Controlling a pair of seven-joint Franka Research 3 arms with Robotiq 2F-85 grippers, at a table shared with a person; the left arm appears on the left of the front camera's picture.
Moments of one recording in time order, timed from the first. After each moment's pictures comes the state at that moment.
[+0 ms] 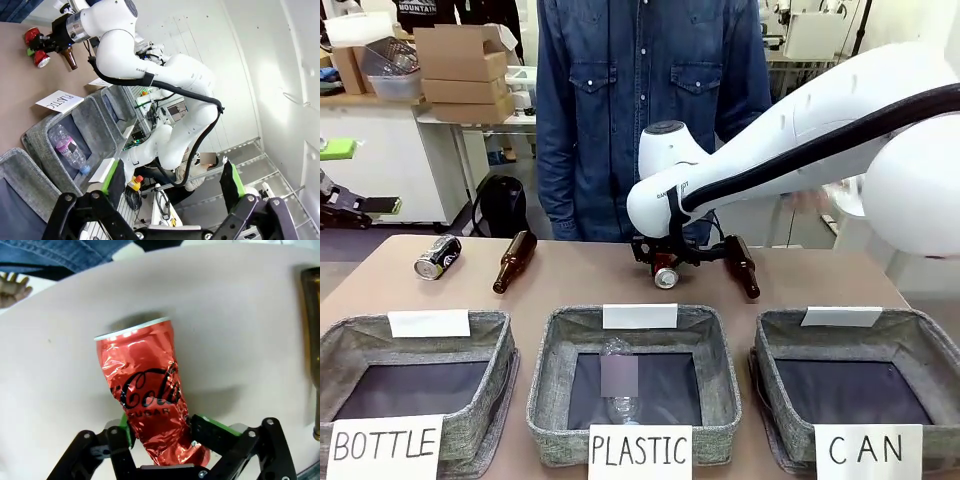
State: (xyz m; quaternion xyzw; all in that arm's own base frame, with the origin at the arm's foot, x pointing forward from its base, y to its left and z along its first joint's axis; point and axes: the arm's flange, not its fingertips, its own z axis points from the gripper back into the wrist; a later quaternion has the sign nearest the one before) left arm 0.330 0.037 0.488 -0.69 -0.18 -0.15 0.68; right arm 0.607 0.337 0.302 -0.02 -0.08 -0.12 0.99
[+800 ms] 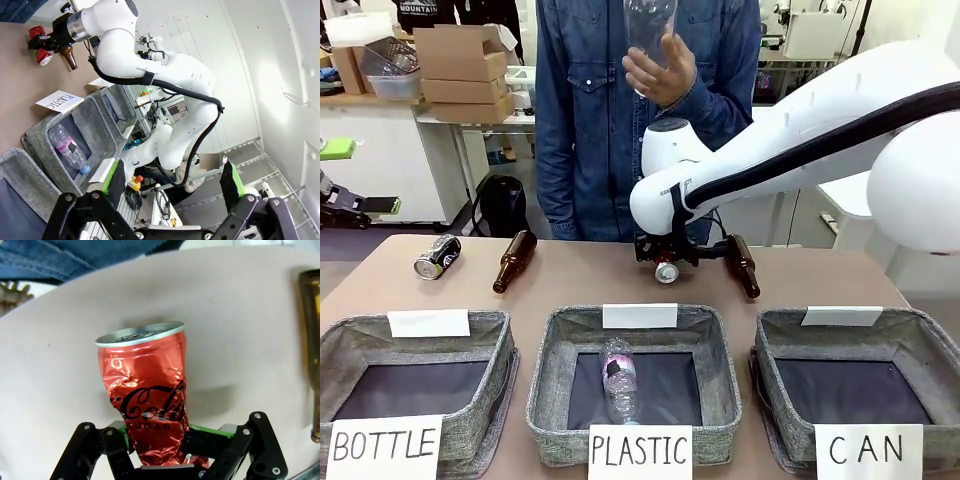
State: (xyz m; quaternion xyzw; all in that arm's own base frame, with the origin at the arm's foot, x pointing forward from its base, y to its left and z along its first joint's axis) left arm 0.330 0.037 0.488 -0.69 -0.18 -0.15 0.68; right arm 0.609 0.330 0.308 -0.02 -0.08 -0.12 0.99
